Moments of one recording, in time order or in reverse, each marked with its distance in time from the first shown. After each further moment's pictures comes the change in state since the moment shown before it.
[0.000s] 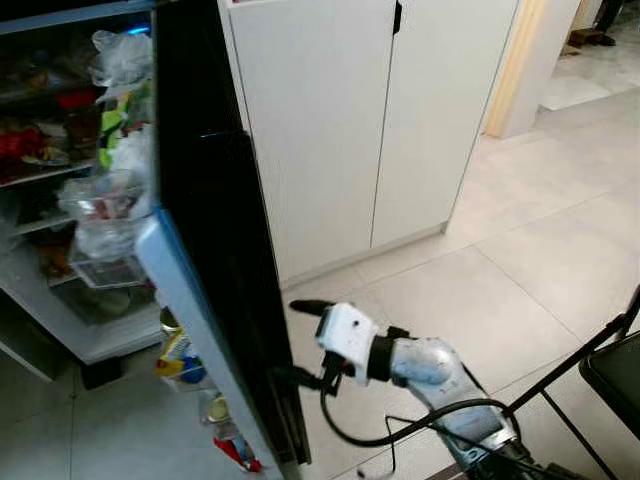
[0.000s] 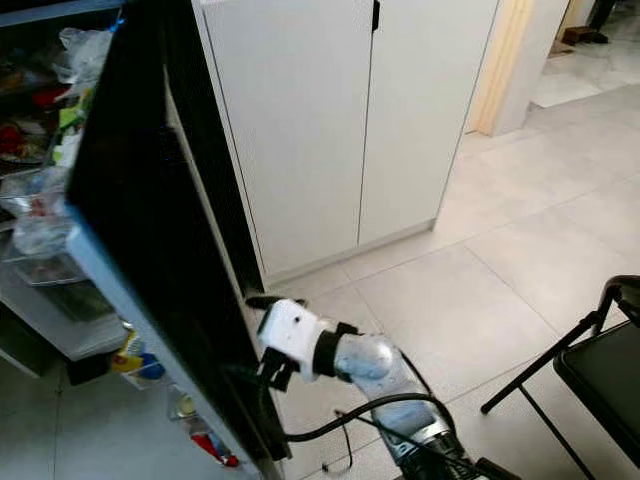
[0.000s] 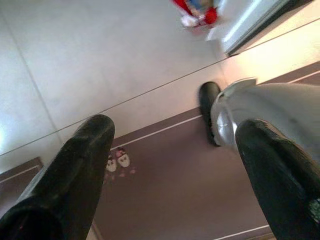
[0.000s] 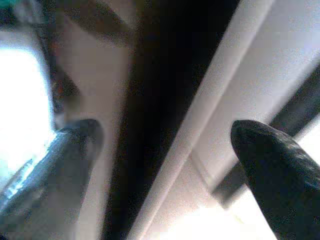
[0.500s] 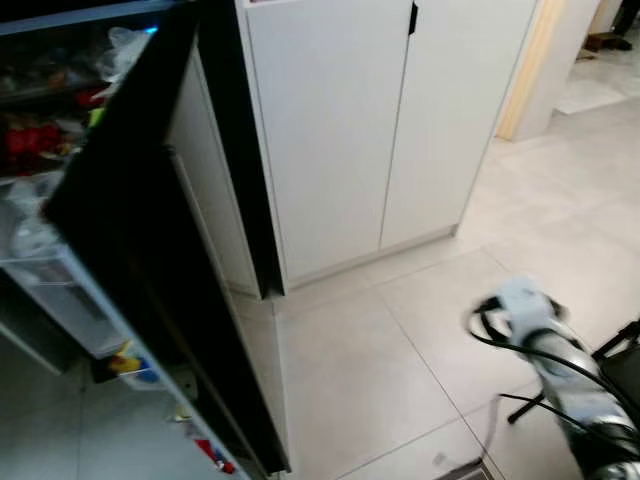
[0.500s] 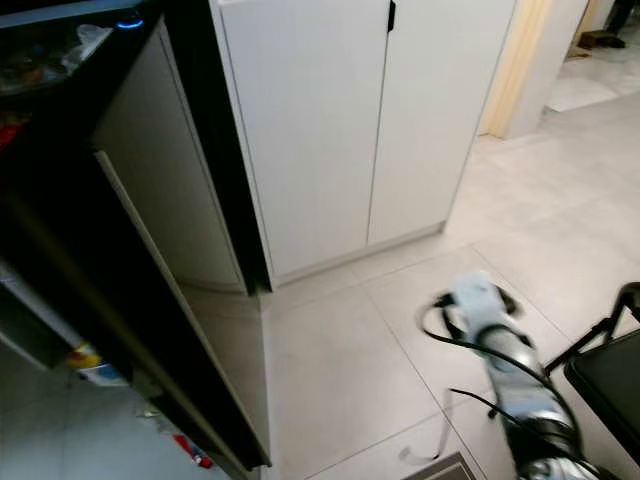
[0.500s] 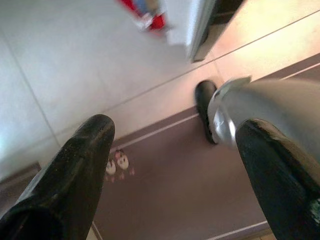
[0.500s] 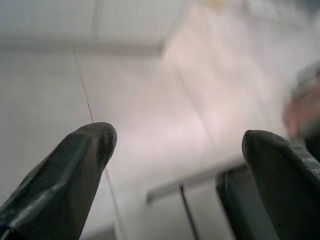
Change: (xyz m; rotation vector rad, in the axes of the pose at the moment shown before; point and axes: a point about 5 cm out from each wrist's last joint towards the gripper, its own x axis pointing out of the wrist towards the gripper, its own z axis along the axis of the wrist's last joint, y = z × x) left arm 0.000 0.000 0.002 0.029 -0.002 -0.033; right arm -0.191 -0.081 -0.126 0.317 0.650 -1.187
